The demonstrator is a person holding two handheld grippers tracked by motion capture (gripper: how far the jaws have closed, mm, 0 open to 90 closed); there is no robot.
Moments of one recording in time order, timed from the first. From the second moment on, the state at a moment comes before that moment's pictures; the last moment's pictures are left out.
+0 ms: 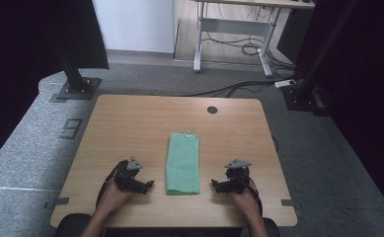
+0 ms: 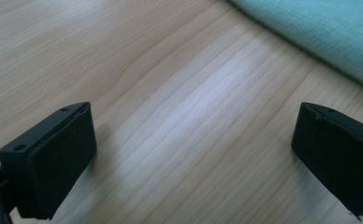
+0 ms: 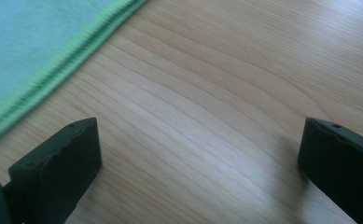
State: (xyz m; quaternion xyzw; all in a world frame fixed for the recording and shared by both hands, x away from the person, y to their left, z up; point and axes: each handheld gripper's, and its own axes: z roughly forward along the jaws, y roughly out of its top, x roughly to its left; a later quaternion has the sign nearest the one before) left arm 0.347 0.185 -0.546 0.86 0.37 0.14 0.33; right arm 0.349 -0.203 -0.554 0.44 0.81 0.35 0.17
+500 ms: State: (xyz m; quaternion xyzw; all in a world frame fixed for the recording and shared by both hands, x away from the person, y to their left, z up) left arm 0.362 0.143 -0.534 0.85 0.35 0.14 0.37; right arm 0.351 -0.168 -0.551 0.41 0.82 0.37 0.16
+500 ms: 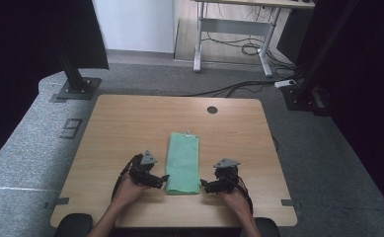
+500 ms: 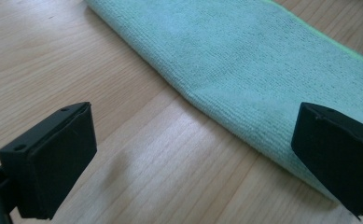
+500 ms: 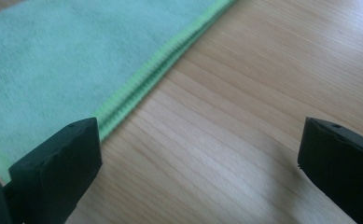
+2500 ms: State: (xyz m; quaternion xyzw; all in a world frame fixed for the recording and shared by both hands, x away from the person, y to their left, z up) left arm 0.356 0.149 -0.536 0.86 0.36 0.14 0.34; right arm 0.308 -0.134 -0.554 0.38 0.84 0.35 0.15
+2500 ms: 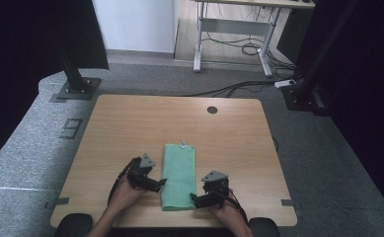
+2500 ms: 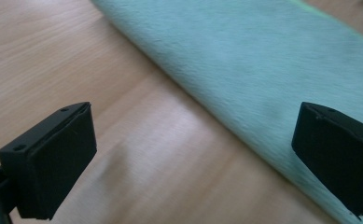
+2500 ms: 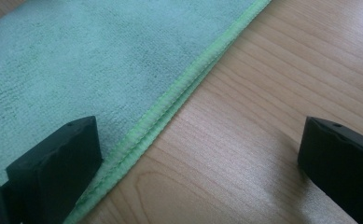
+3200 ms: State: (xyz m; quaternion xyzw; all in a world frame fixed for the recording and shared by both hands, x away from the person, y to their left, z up) left arm 0.366 0.149 -0.550 0.85 0.38 0.14 0.33; right arm 0.319 -0.133 -0.548 0.36 0.86 0.34 0.12
